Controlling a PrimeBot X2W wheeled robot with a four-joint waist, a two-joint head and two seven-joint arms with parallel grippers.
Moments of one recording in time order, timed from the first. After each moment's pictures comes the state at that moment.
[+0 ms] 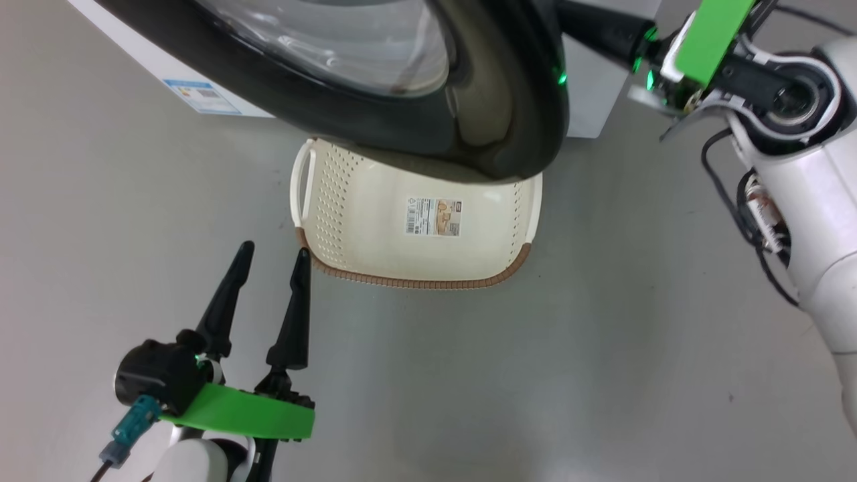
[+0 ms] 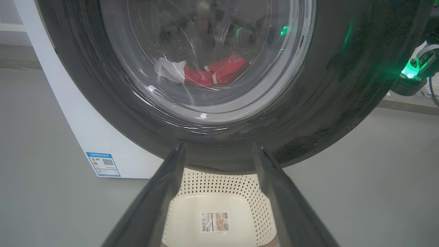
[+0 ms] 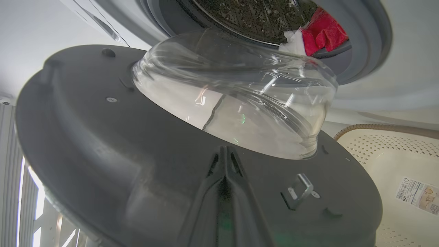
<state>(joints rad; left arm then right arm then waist) -0.26 0.03 -0.11 0.15 -0.29 -0.12 -0.25 -1.09 -0.24 0.41 0.54 1.66 0.12 0.68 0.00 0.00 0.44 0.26</state>
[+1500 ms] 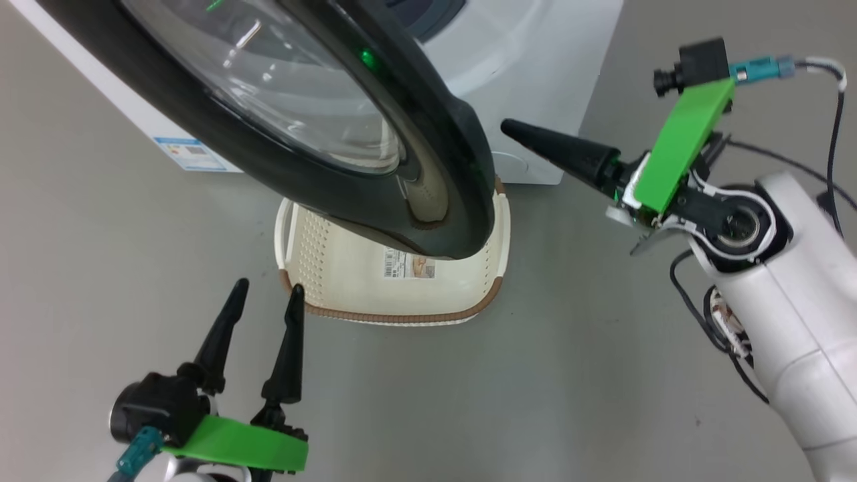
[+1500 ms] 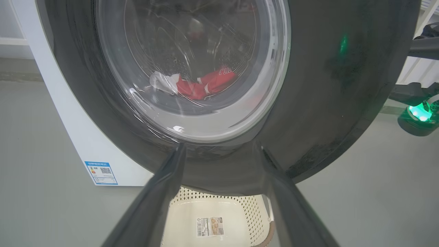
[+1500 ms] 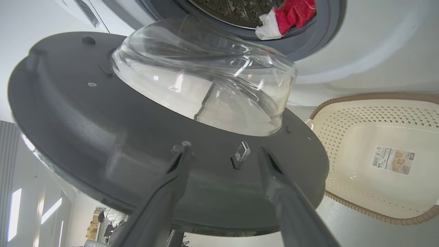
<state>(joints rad) -0.19 0.03 -0.09 0.15 -0.26 -0.12 -0.25 -0.84 -0.22 0.39 0.47 1.57 0.12 0.61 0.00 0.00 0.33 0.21</state>
